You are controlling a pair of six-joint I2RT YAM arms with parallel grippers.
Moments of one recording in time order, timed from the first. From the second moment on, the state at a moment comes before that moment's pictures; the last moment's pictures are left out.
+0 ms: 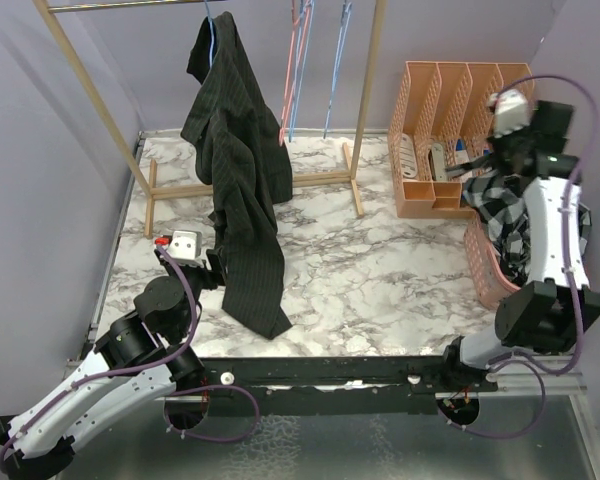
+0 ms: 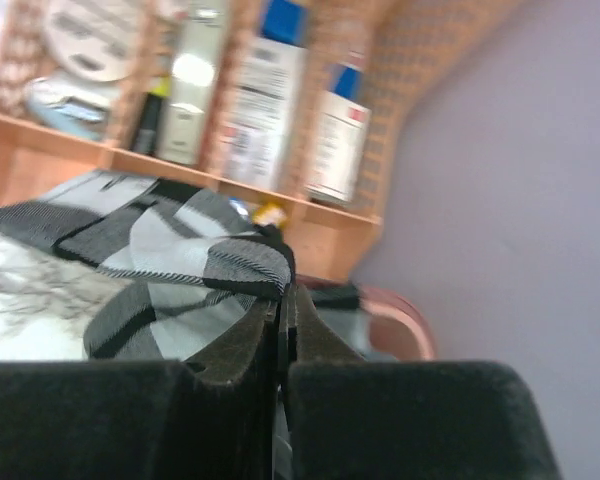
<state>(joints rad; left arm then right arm) -0.89 0.34 0.61 -0.41 -0.74 -0.13 -0.14 1.53 1.57 -0.68 -0.05 -0.58</state>
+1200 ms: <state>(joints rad) -0.89 0.36 0.61 -0.41 -0.75 -0.13 -0.59 1.49 0.95 -0.54 -0.37 -0.87</state>
